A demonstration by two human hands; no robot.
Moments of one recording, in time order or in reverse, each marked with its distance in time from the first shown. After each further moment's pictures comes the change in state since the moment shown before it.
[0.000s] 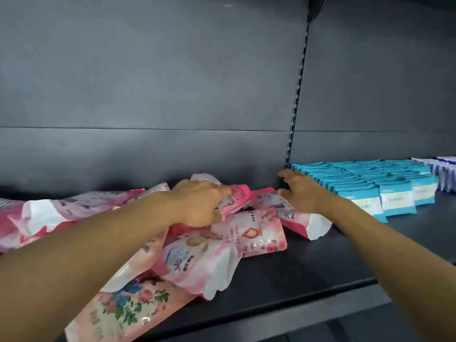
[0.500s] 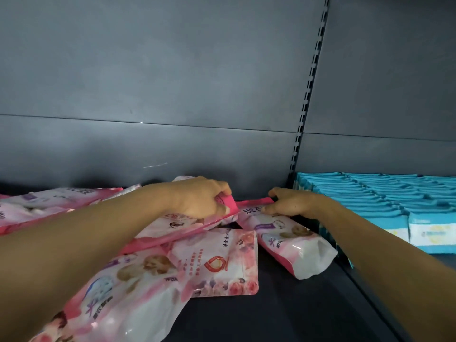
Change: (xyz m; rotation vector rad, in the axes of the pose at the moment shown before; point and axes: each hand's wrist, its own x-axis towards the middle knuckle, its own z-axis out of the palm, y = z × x) left_hand 0.084 0.009 0.004 -0.285 -0.147 -0.211; right_hand 0.086 0.046 0.017 0.134 -0.456 0.086
